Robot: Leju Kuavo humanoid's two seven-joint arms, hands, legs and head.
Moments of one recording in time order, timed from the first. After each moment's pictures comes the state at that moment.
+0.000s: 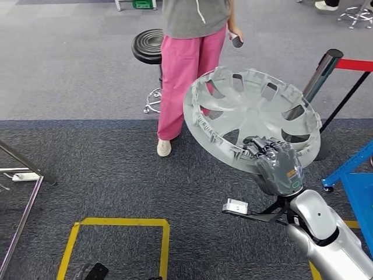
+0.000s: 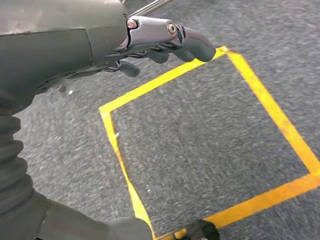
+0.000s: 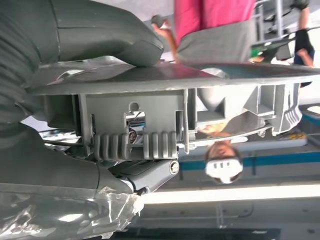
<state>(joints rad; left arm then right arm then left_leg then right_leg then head) 0.31 0.20 -0.47 -1.13 -0.18 0.54 0.20 -0.19 -0.47 0.54 -1.77 1.18 -0.38 0.02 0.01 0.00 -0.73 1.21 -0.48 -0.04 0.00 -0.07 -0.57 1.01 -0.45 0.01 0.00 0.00</state>
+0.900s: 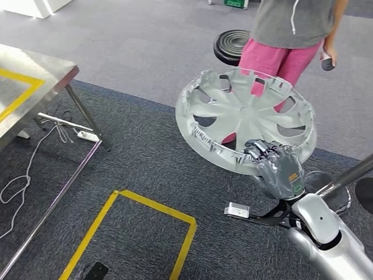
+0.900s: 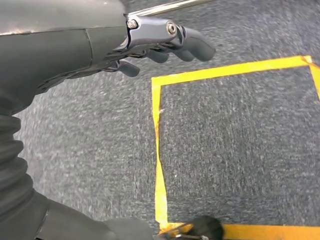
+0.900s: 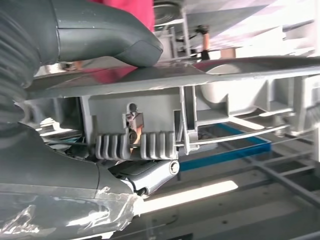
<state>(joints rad) 0.30 0.20 -0.48 -1.12 -0.16 0.55 0.20 -0.16 -0.48 0.53 -1.79 1.19 -0.39 0.02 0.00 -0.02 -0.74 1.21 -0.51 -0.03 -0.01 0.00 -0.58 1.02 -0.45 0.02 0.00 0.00</state>
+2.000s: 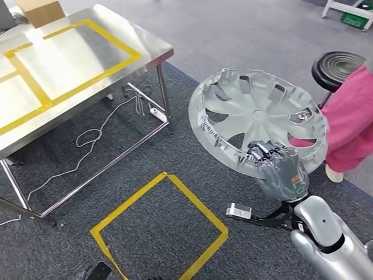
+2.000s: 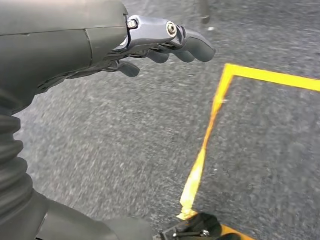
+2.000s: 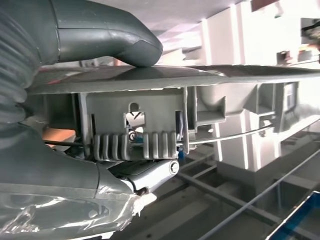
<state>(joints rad) 0.29 0.21 -0.52 -1.10 -0.15 0.55 0.22 -0.14 -0.48 0.51 -1.81 1.20 -0.37 0.03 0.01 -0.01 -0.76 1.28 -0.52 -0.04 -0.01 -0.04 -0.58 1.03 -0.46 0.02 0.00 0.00</state>
